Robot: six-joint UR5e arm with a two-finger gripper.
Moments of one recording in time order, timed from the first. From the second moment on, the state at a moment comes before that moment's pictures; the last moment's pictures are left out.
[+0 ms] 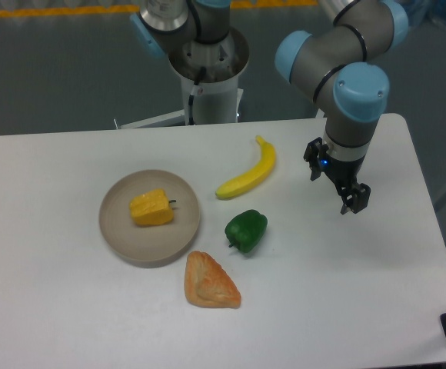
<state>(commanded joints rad) 2.39 -1.88 -1.58 -1.19 1.57 1.65</state>
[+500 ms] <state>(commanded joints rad) 2.38 -1.92 -1.51 -1.26 1.57 1.66</state>
